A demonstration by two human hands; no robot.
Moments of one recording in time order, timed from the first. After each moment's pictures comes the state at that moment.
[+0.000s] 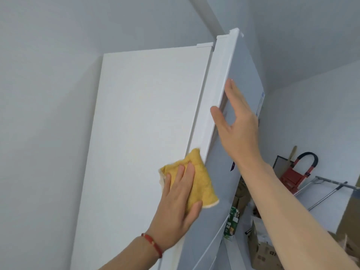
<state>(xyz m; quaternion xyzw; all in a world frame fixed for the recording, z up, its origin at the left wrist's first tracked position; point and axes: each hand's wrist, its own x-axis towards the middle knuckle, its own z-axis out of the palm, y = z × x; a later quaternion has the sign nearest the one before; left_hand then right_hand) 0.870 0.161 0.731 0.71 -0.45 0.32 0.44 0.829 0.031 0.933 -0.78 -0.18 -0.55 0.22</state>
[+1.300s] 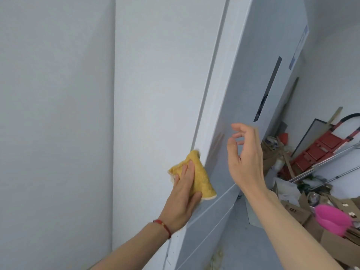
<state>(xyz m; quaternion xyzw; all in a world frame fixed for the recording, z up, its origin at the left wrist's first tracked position) 0.835 0.172 0.599 0.77 -0.37 0.15 0.49 0.808 0.000 0.741 -0.81 -0.11 -0.49 0.30</state>
